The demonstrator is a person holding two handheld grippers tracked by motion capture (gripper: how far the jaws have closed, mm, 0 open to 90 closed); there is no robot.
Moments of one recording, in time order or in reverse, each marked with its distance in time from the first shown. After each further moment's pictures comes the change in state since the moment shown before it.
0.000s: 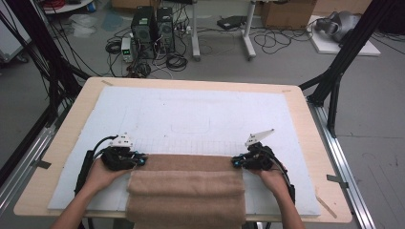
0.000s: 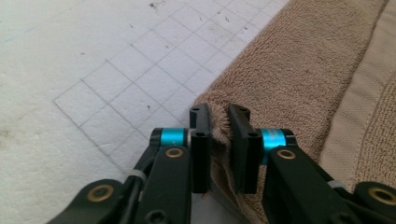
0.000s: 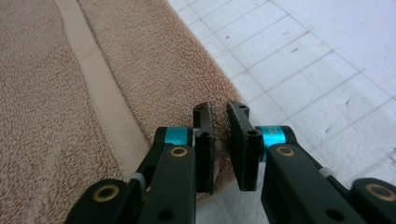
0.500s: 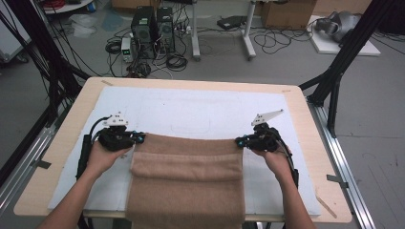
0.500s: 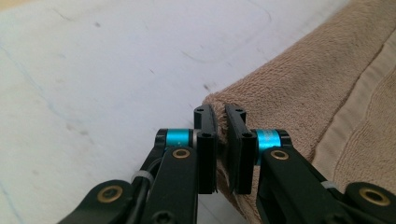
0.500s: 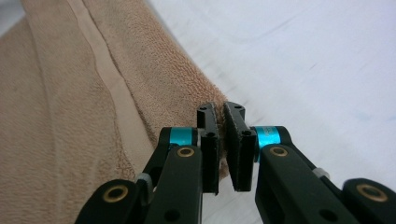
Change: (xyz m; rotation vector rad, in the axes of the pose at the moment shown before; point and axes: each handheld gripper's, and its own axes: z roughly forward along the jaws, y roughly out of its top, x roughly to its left) left arm 0.030 0.049 -0.017 -0.134 0.090 -0.062; right arm -0.021 0.045 -0.037 -0.098 -0.049 -0.001
